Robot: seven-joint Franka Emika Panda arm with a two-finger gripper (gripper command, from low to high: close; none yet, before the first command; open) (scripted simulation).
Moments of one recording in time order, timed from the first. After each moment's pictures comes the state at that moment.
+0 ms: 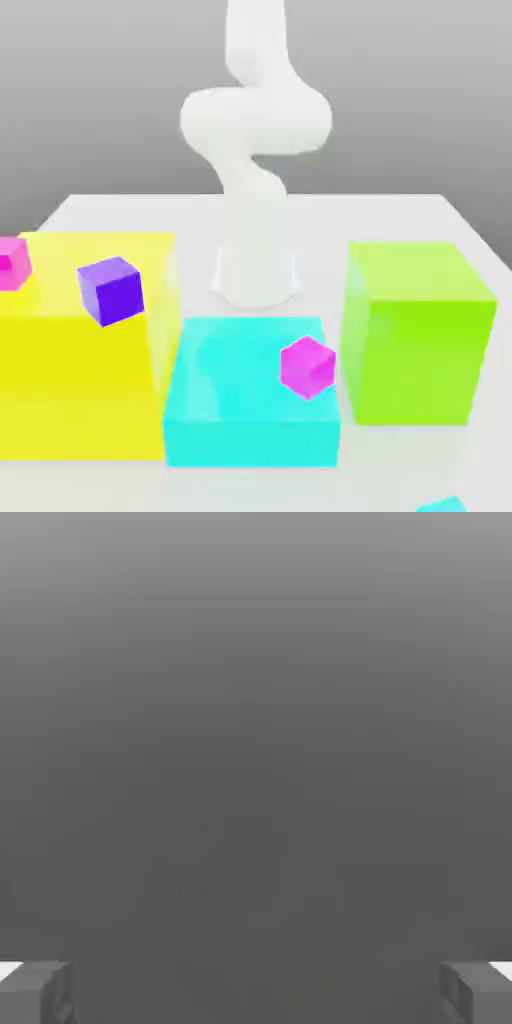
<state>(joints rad) 0.04 -0.71 -0.02 -2.29 -0.01 2.32 0.70</state>
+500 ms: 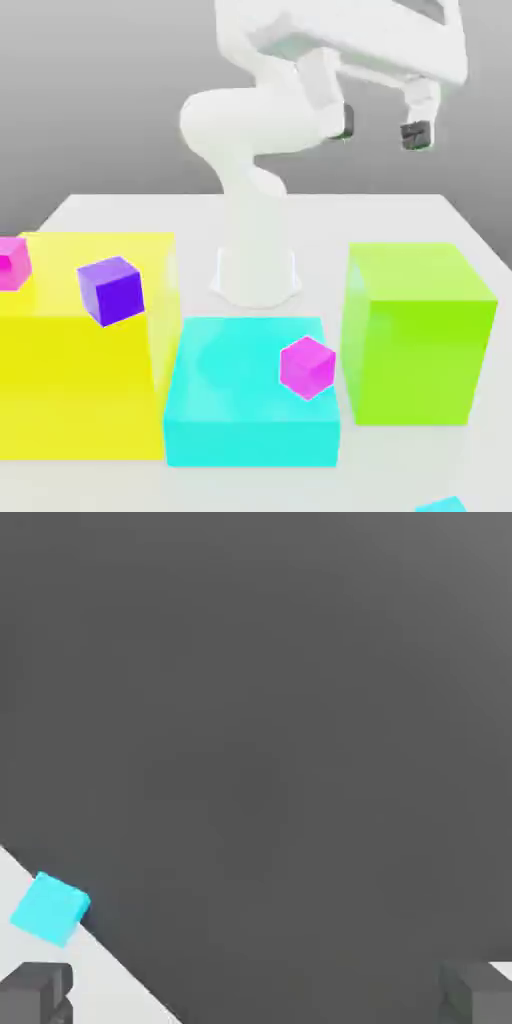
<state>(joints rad) 0.26 -0.18 -0.08 -2.21 0.01 2.44 0.04</state>
